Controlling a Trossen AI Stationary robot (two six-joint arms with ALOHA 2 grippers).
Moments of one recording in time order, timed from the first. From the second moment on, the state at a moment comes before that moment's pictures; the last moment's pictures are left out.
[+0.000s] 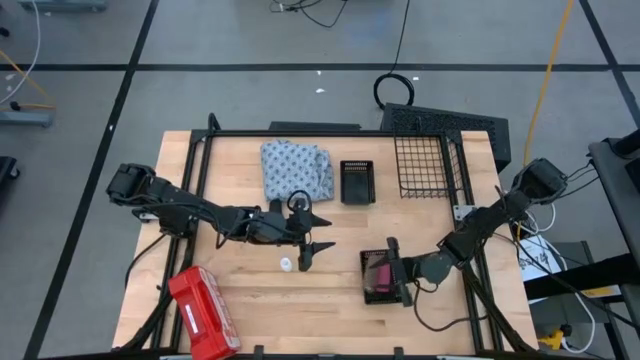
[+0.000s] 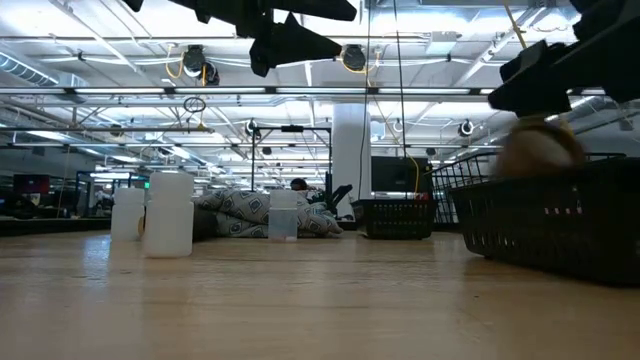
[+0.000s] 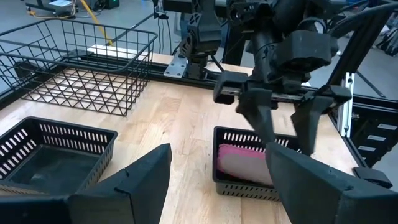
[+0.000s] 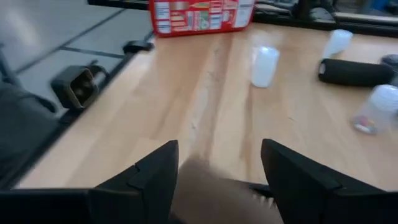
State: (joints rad) left arm -0.25 1.55 0.92 0.35 -0.29 -0.22; right arm 0.66 1.36 0.43 0.54 0.41 0.18
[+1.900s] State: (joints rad) left arm -0.16 1.40 0.92 -0.61 -0.47 -1.12; right arm 0.66 1.30 0.43 0.48 0.39 0.27
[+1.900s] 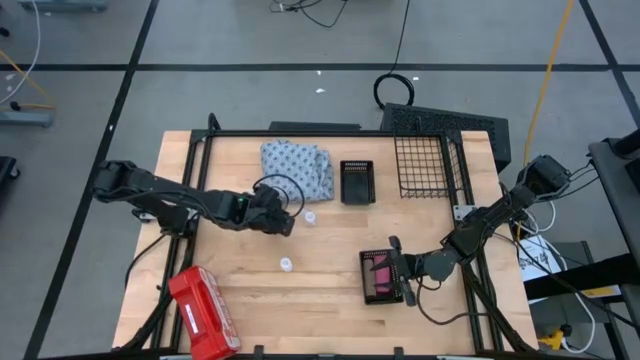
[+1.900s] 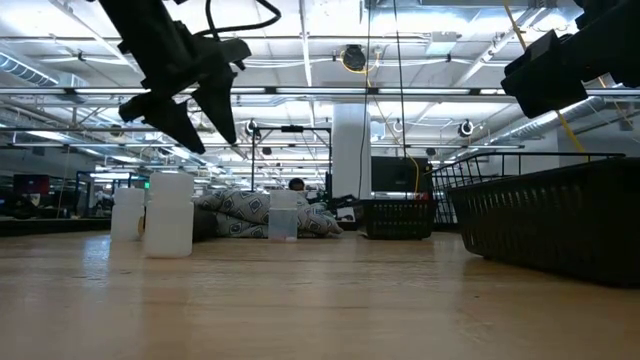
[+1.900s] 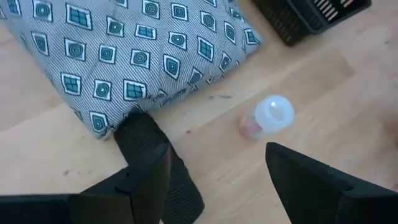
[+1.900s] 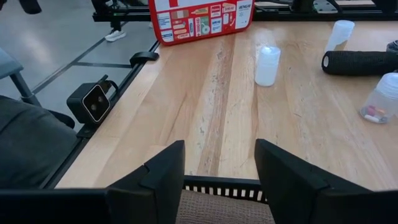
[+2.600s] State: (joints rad) left arm -0.14 1.59 0.86 -0.57 -0.44 -1.22; right arm 0.66 1.30 0.43 0.48 0.39 0.28
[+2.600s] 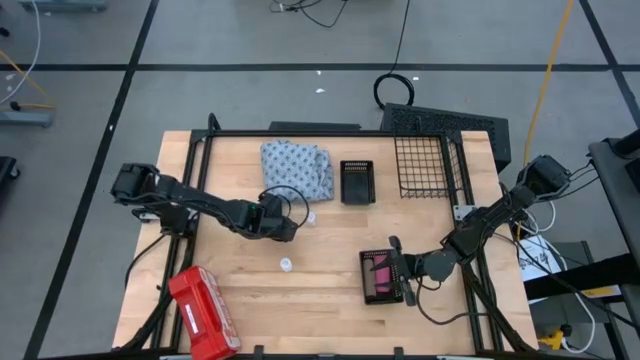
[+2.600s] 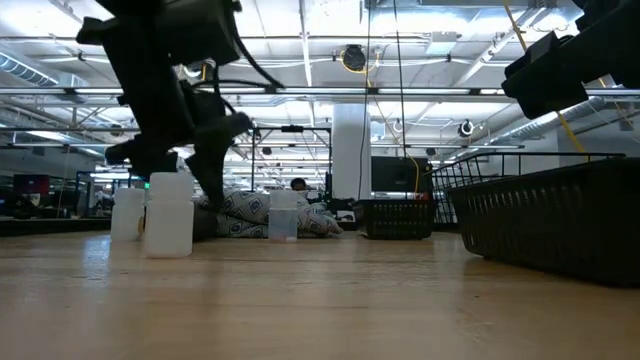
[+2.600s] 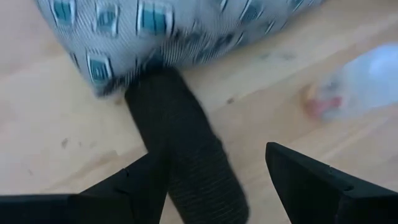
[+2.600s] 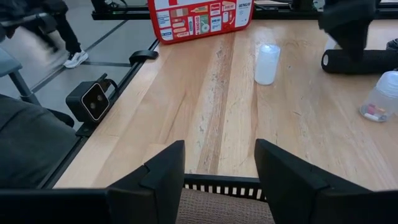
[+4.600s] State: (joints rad) left arm -0.20 1.41 0.86 0.03 -0.26 -0.66; right arm 0.66 1.30 0.43 0.47 0.39 0.27
